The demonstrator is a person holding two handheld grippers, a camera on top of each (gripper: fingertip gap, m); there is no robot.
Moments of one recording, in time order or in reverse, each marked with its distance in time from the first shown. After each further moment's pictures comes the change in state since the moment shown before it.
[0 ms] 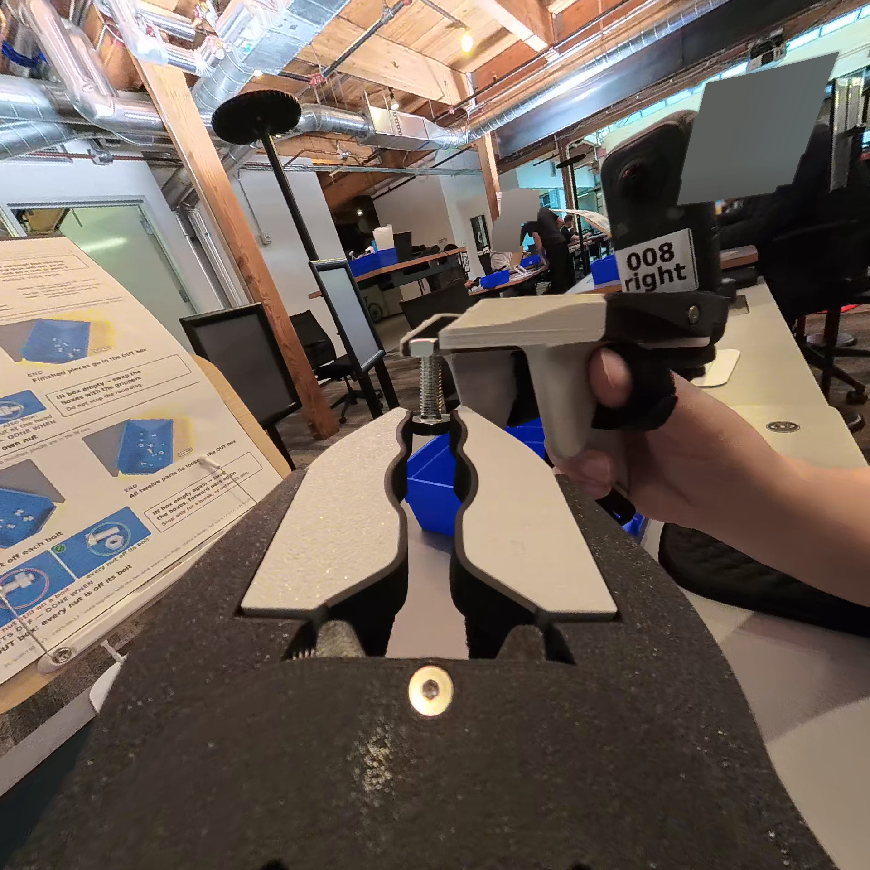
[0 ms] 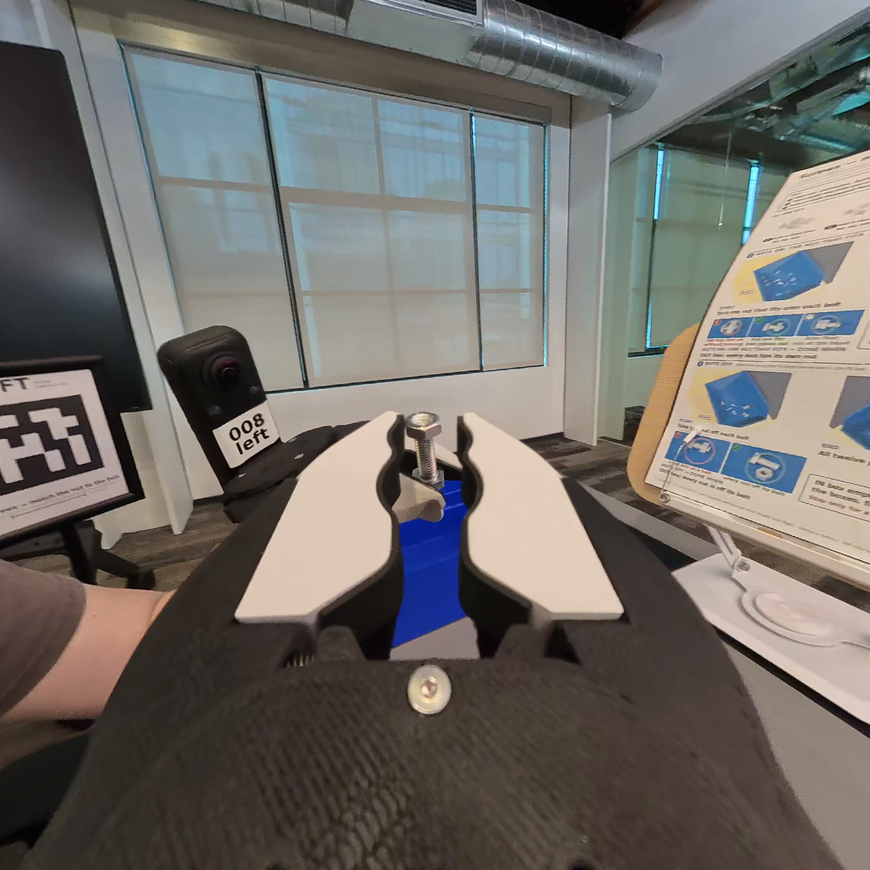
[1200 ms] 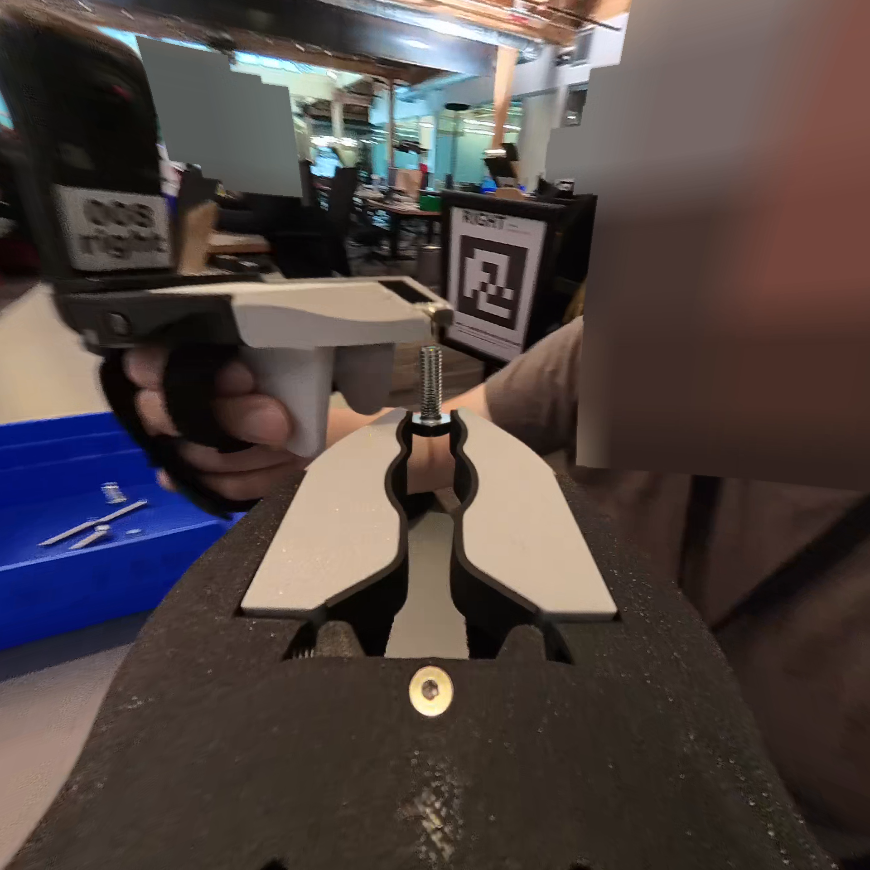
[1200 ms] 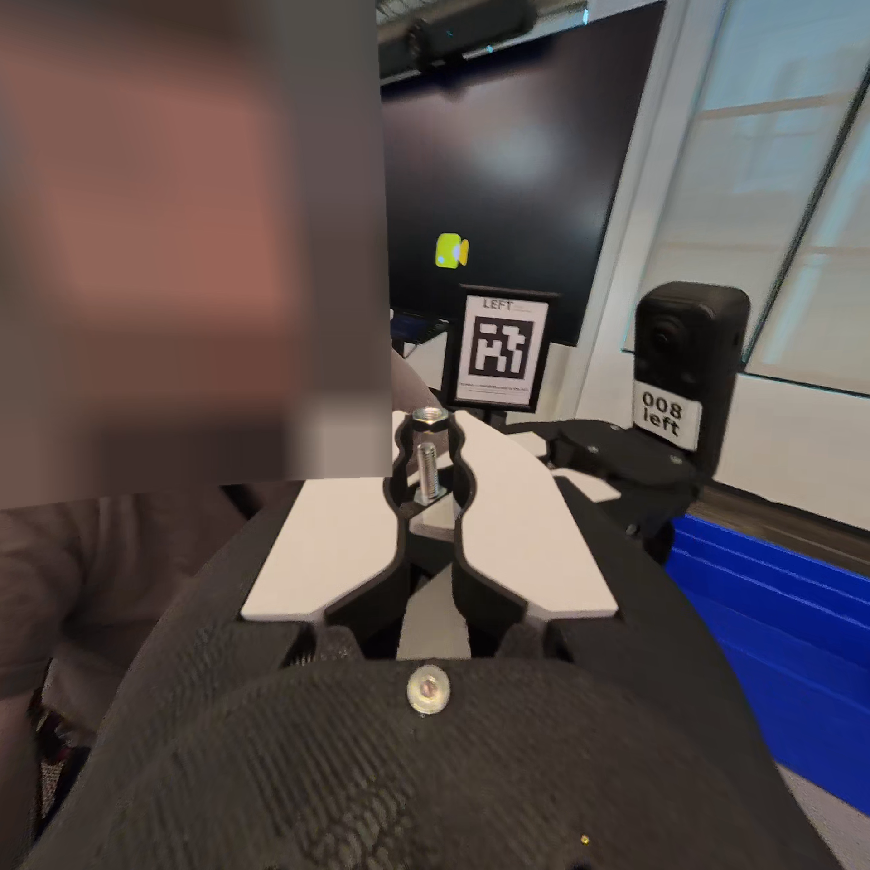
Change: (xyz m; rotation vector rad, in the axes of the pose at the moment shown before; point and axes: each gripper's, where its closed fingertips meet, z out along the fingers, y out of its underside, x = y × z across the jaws) left arm 0.118 -0.015 -0.044 -0.058 1.035 -0.383; right arm -0.092 -0.002 -0.064 -0.103 -1.064 0.117
